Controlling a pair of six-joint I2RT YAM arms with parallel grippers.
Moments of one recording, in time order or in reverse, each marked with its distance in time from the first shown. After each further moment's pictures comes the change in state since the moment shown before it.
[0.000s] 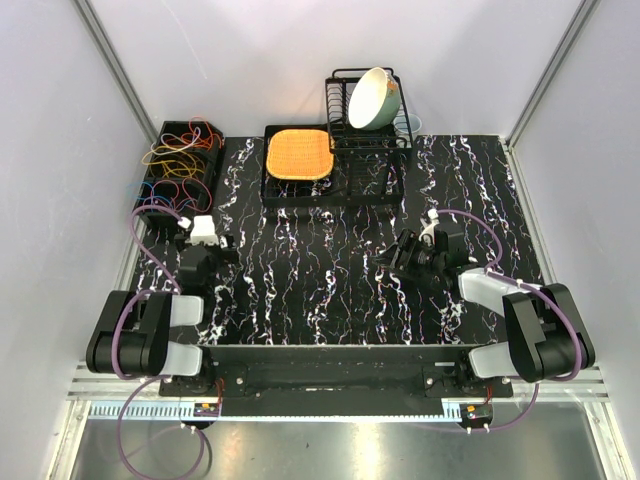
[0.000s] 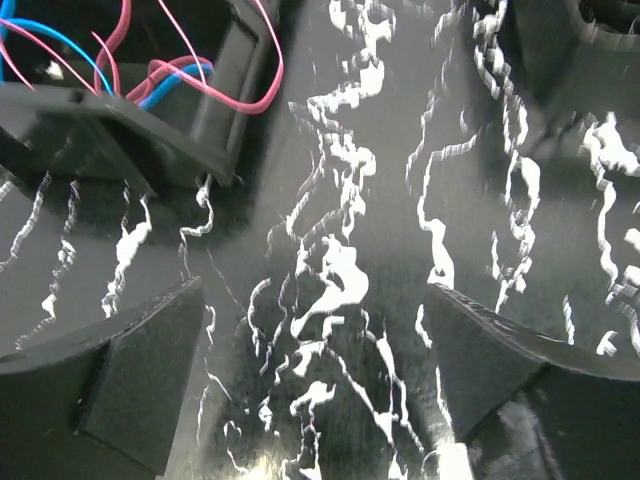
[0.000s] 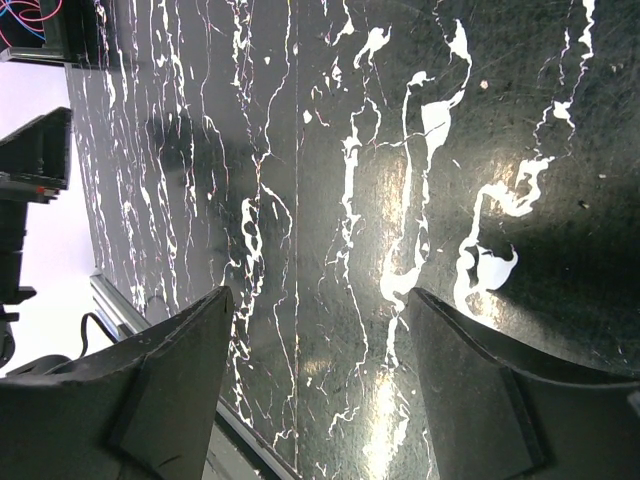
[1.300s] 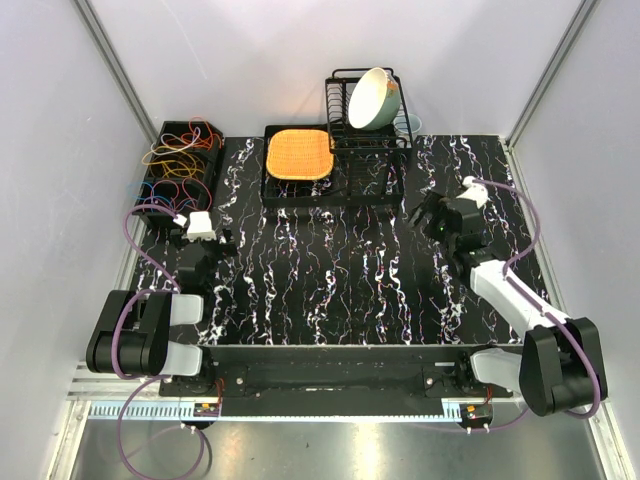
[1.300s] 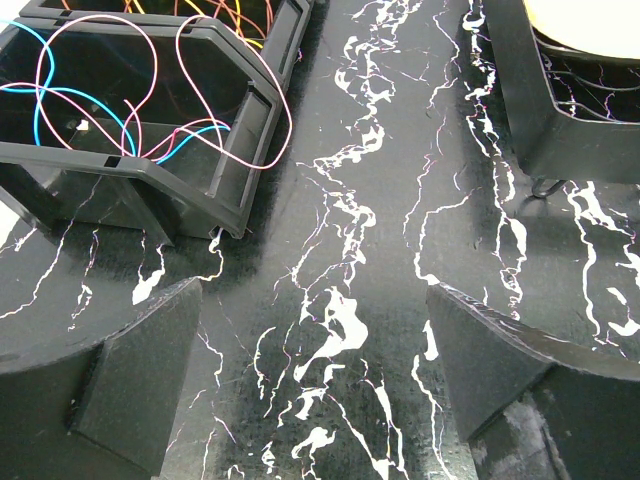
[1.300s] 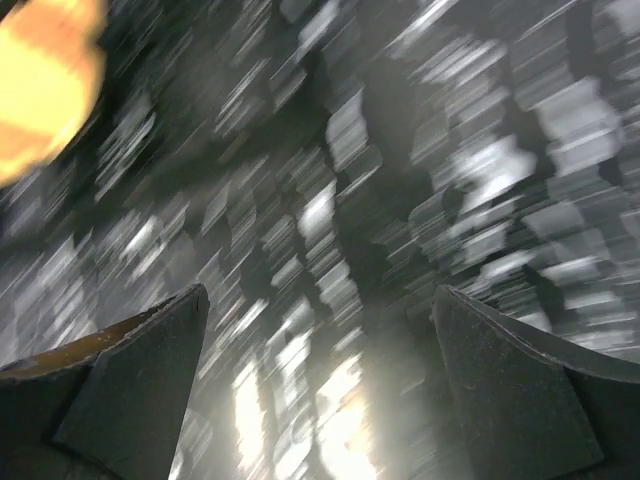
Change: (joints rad) left arm 0.001 0.020 0.012 0.091 -0.014 0.003; right arm -0.005 -0.170 0.179 -0.149 0.618 -0.135
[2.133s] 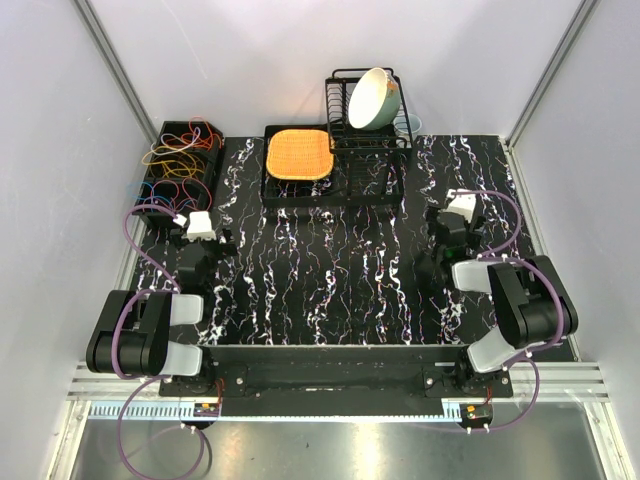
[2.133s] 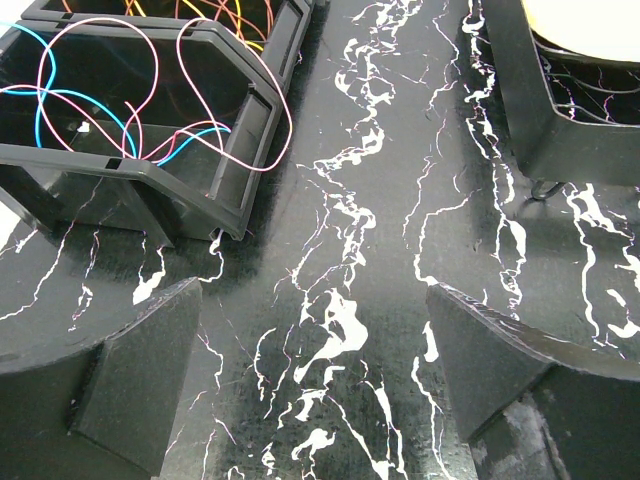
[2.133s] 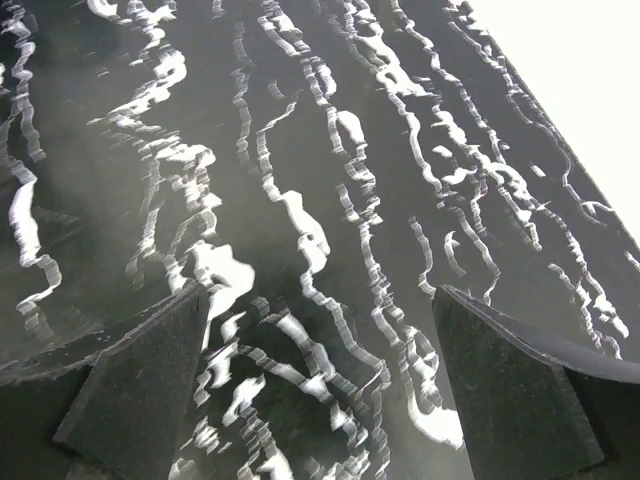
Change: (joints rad) left arm 0.000 0.000 0.000 0.004 0.000 0.000; right arm -0.016 0.348 -0.143 0.591 0.512 -0.502
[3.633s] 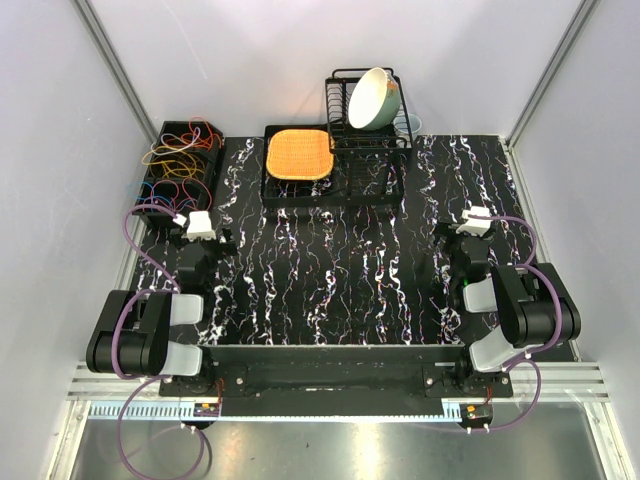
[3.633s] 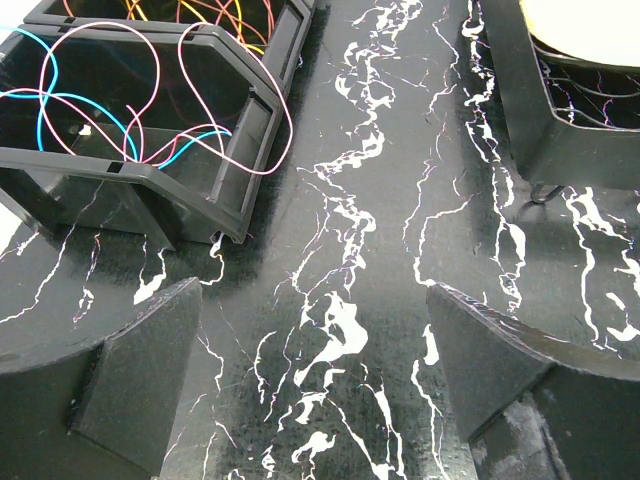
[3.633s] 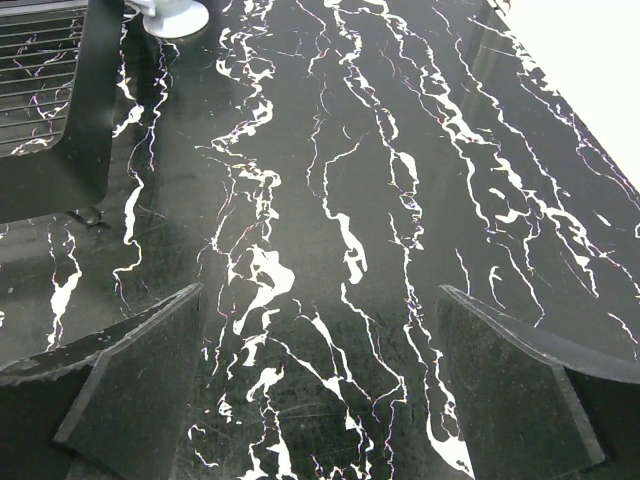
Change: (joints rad) left arm 0.000 0.000 0.002 0.003 -0.001 0.000; right arm -0.145 0.004 -0.250 0.505 -0.379 -0.031
